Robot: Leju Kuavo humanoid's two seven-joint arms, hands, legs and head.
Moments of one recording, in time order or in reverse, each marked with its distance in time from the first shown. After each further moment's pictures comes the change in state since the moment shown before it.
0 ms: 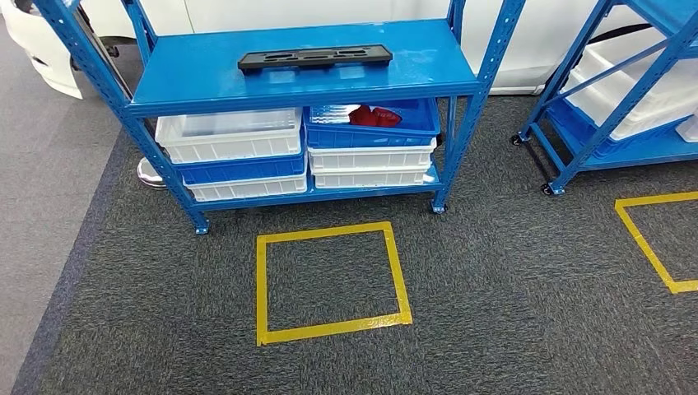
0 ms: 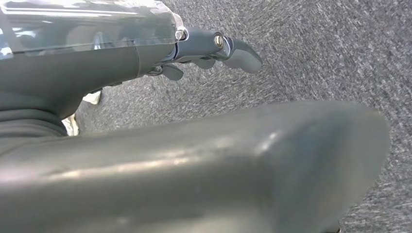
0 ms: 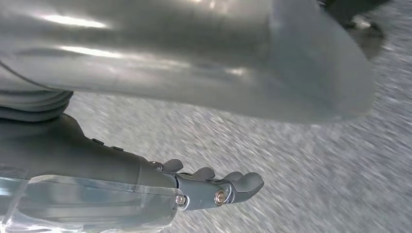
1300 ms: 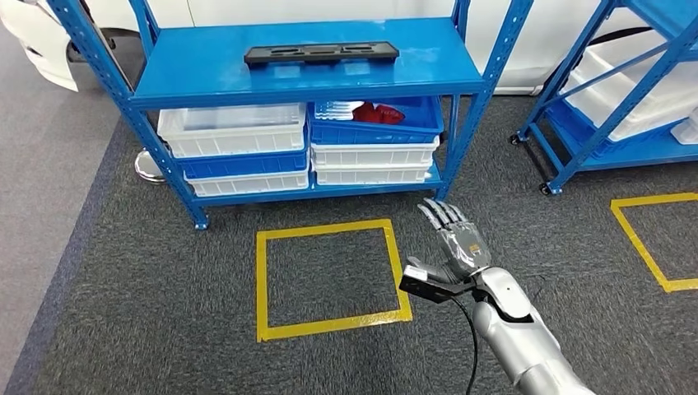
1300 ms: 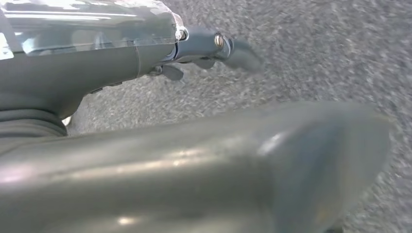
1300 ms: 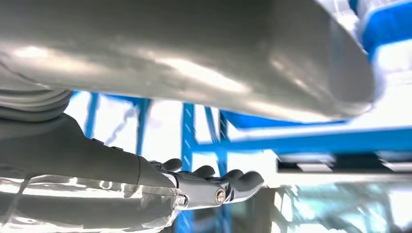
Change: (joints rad) left arm 0.009 0.015 0.050 0.000 0.072 0.002 -0.044; right arm -0.346 -0.196 0.112 -0.727 0.848 -0.153 -0.323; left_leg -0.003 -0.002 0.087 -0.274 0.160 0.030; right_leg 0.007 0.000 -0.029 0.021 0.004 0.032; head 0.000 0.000
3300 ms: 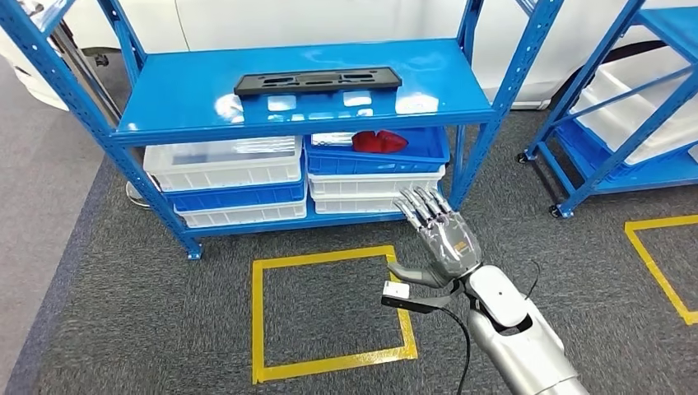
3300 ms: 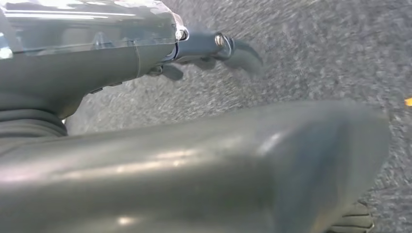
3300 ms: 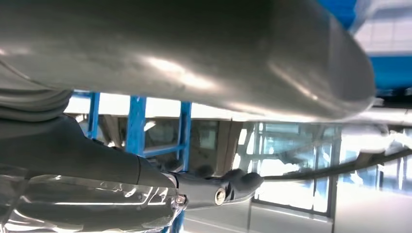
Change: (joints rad) left arm 0.005 -0.002 0.006 0.001 -0.003 -0.006 0.015; right arm 0.084 -0.036 0.093 -0.370 0.182 0.045 0.107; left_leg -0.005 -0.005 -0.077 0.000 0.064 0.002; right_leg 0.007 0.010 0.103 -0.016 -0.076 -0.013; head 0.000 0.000
